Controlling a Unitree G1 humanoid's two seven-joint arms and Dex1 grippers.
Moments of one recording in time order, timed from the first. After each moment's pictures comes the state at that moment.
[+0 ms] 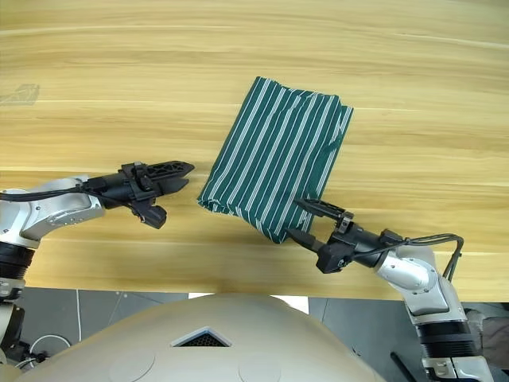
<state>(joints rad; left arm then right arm) -0.13 0.89 -0.31 0.11 1.06 -0.92 -0.04 0.40 -0.70 0.06 -0.06 -0.33 -0.96 0.55</state>
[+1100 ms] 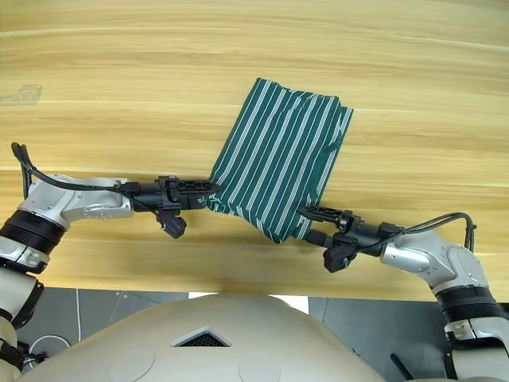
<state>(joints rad) -0.35 0.78 -0.63 0.35 1.05 -1.03 0.09 0.14 -0.86 0.24 0.21 -0.60 -1.11 0.33</state>
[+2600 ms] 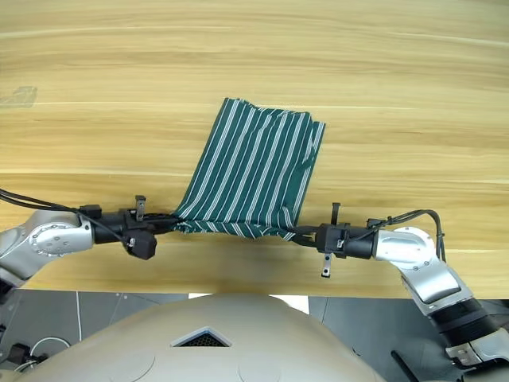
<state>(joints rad) 0.14 1.19 -0.51 -0.19 0.09 -0.53 -0.66 0.28 -0.96 0.37 -0.21 0.38 -0.30 0.94</state>
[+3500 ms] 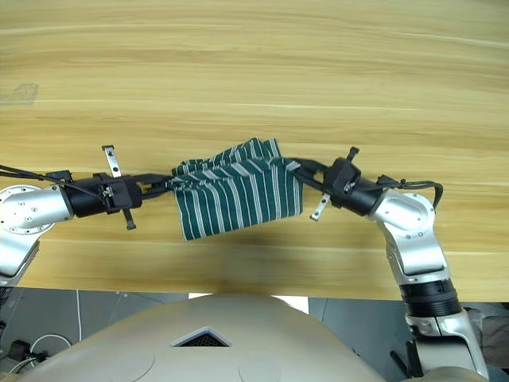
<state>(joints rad) 0.08 0.97 -0.24 -0.30 -0.18 -0.13 -0.79 0.08 -0.59 0.16 -0.14 0.27 -0.20 0.75</state>
